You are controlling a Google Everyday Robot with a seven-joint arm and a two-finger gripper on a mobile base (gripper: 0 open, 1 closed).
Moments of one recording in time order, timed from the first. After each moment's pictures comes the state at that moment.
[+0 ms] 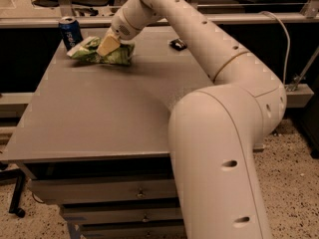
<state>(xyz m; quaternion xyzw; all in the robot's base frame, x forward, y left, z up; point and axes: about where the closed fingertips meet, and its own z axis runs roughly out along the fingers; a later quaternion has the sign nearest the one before) 0.783 0.166 0.875 -0.60 0.69 0.20 0.36</state>
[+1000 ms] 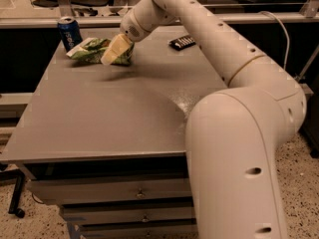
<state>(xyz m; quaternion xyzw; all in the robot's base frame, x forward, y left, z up) 0.770 0.145 0.878 -0.58 0.69 0.22 0.37</state>
